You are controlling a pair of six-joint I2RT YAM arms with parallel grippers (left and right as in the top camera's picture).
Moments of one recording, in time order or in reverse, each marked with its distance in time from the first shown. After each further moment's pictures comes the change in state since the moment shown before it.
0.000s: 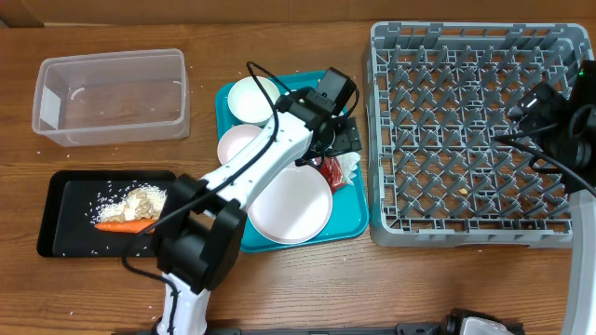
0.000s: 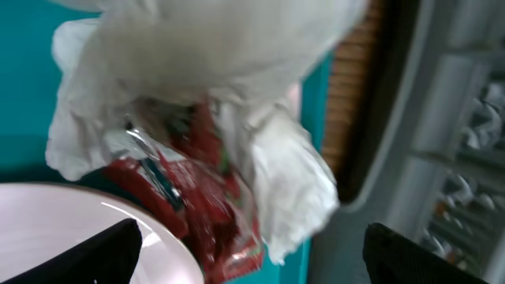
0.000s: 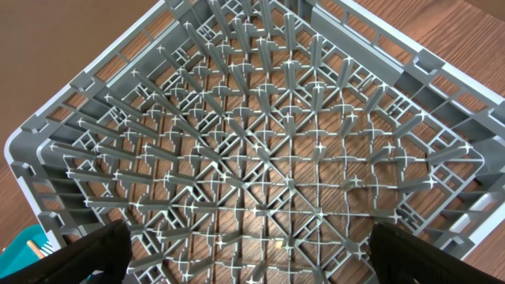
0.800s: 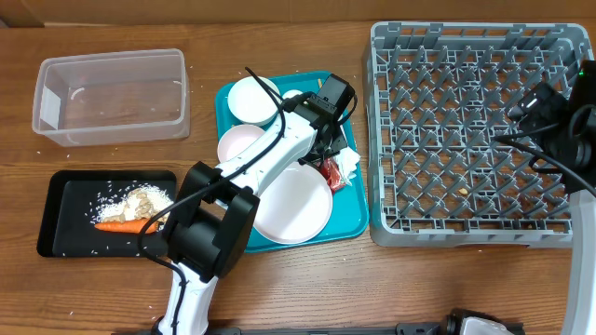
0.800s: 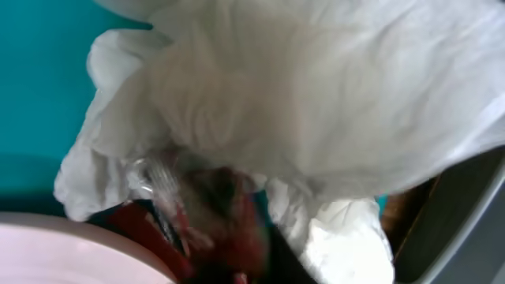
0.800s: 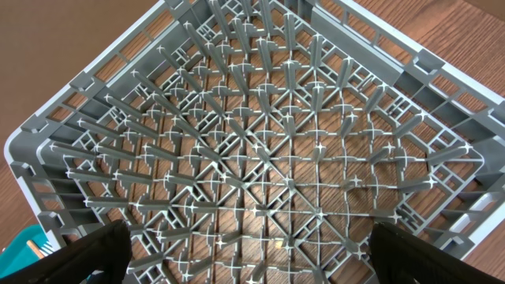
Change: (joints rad) left arm 0.002 0.076 0.000 0.027 -0.074 -0.095; right arm 0.000 0.000 0.000 0.000 0.000 0.000
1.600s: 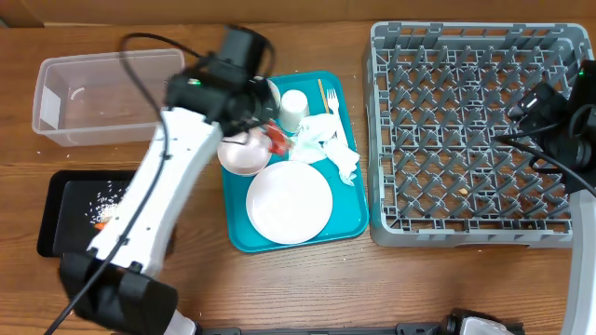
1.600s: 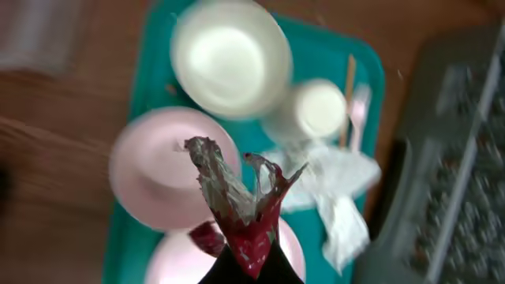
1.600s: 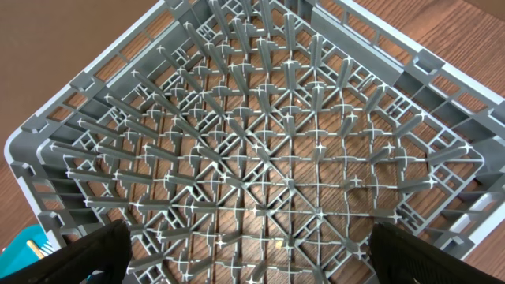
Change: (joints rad) left arm 0.282 -0.430 0.033 -0.257 -0.033 0.251; right arm 0.000 0.000 0.000 0.000 0.000 -0.001
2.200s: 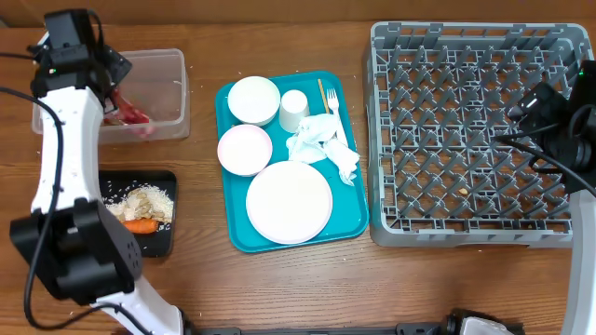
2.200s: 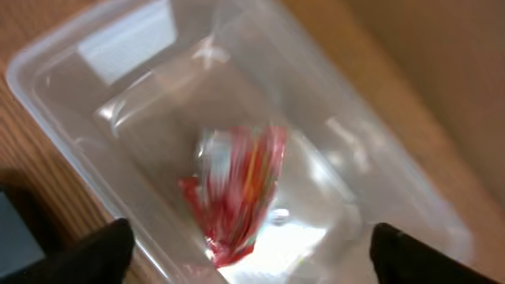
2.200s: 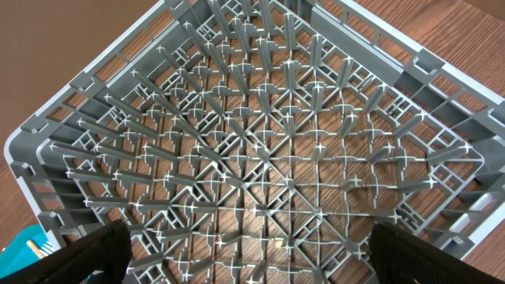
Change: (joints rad) left arm 0.577 0.190 0.002 0.335 -0.209 0.032; right arm 0.000 0.000 0.000 0.000 0.000 0.000
